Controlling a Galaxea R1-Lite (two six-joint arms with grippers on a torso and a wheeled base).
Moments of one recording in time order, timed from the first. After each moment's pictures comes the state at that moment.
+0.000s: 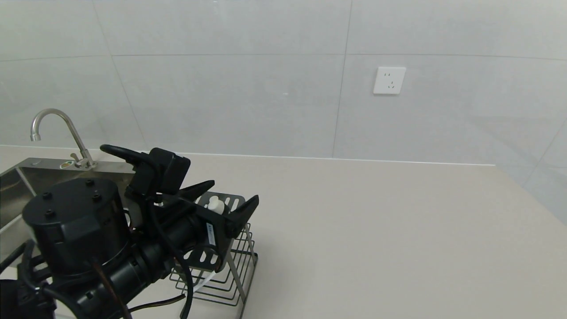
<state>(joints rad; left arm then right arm) -0.74 1.51 -0.41 -0.99 0.20 -0.07 0.00 0.00 0.00 0.01 0.04 0.01</state>
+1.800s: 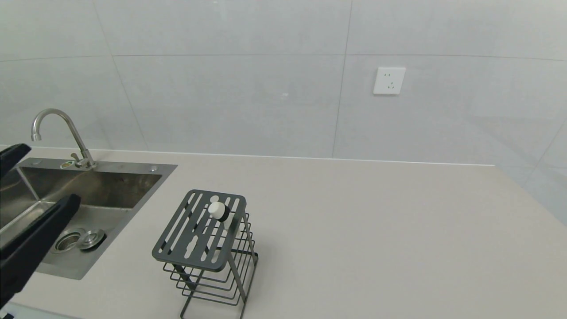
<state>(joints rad) -0.16 0.87 -0.10 -1.19 -0.41 0.05 0.00 0.00 0.00 0.01 0.04 0.01</state>
